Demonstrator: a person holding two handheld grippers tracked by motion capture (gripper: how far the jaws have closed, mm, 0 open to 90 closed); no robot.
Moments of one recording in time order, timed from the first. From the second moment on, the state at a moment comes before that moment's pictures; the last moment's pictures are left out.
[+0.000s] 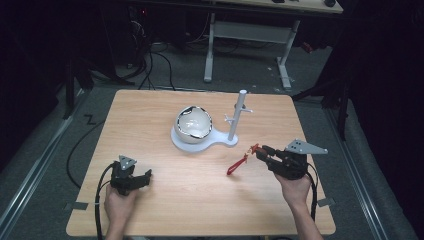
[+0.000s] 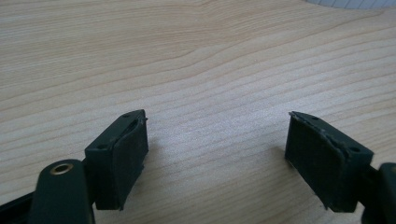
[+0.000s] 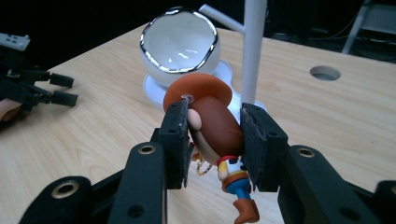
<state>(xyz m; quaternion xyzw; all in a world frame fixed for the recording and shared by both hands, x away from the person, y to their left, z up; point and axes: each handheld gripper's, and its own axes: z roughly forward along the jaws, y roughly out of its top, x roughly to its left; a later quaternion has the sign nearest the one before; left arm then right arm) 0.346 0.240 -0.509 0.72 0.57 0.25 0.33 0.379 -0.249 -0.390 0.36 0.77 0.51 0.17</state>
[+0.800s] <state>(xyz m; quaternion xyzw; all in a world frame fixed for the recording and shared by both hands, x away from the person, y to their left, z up) 0.346 0.240 -0.509 0.72 0.57 0.25 0.33 0.410 -0.262 -0.340 0.36 0.74 0.53 0.19</state>
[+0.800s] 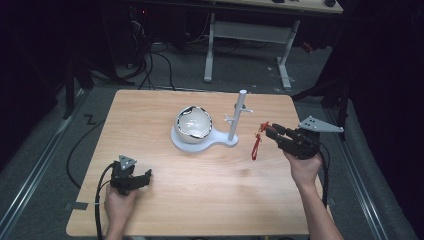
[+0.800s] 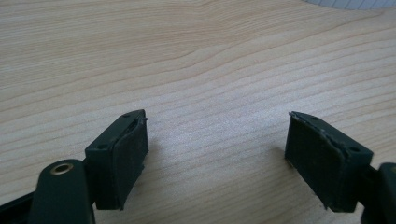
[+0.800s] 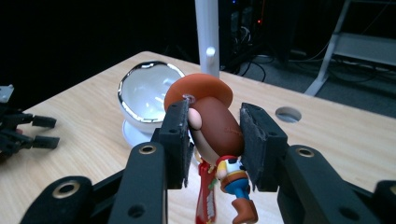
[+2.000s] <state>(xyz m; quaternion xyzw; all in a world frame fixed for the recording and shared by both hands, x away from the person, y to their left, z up) 0.347 0.241 -0.509 0.72 0.56 0.25 0.33 0.443 -0.242 -0.306 0.36 0.73 0.54 0.21</state>
